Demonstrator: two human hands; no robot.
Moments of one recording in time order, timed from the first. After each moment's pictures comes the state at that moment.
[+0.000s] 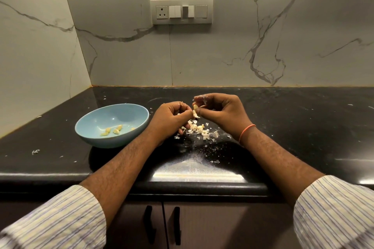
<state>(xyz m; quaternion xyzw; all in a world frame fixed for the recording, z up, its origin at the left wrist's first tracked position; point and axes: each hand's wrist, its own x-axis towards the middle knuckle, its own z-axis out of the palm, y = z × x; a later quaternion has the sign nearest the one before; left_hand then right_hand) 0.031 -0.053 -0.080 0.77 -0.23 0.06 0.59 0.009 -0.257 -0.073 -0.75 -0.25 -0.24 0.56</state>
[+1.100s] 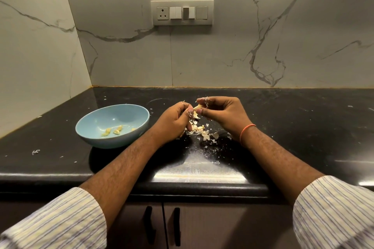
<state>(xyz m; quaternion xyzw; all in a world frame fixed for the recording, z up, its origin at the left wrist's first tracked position) 0.034 -0.057 -0.082 0.81 -0.27 0.04 0.51 0.011 -0.261 -0.073 -0.74 -0.20 -0.18 0.62</state>
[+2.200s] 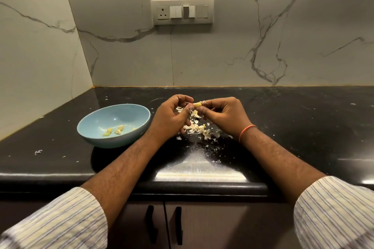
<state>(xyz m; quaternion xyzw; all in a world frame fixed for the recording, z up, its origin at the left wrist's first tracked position) 0.030 -0.054 -0.081 0.78 -0.27 0.15 0.55 0.011 -0.258 -0.076 -0.82 -0.18 -0.26 0.48</state>
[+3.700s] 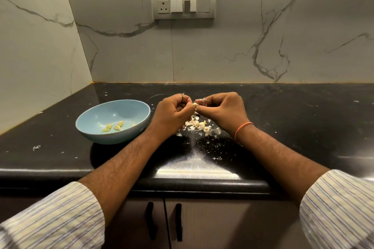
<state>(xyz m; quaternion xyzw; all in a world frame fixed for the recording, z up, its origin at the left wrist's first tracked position) 0.026 -0.056 -0.080 0.79 -0.27 0.17 0.53 0.002 -0.241 -0.073 -0.80 -0.13 -0.27 0.53</state>
